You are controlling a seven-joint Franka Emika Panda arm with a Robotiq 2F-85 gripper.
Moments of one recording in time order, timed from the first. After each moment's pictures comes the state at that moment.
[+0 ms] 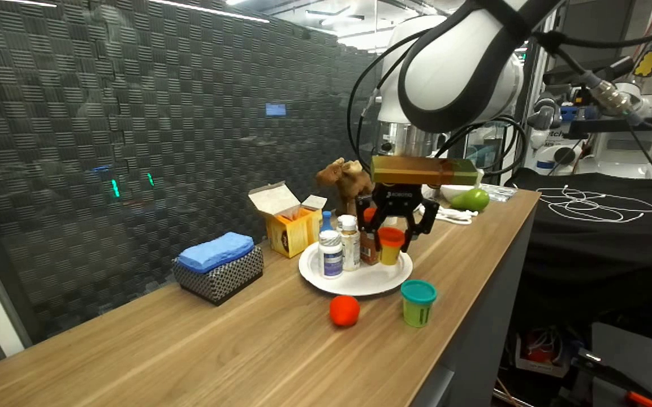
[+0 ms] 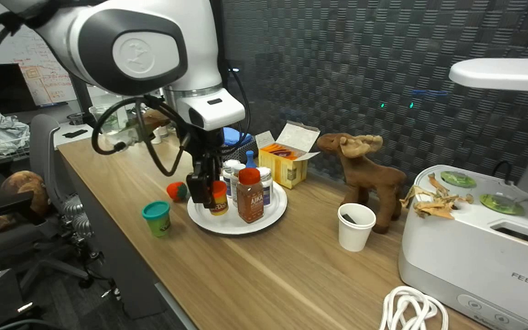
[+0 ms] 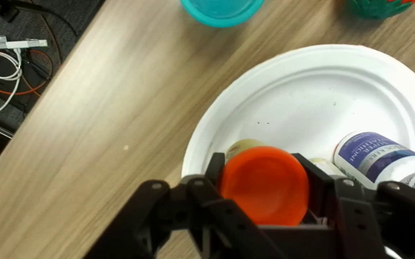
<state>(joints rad) -0.03 0.07 0.02 -2.37 0.00 2.51 0.84</state>
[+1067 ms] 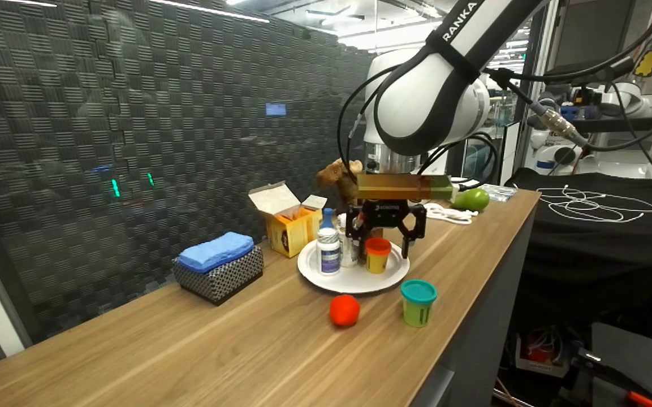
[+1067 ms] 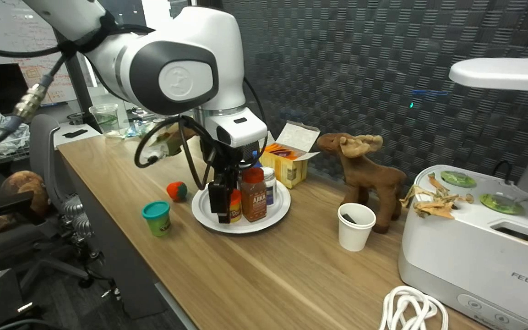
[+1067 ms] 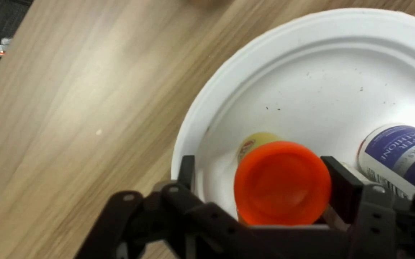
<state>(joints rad) 0.00 0.22 -0.03 -2.25 0.01 2.50 0.84</state>
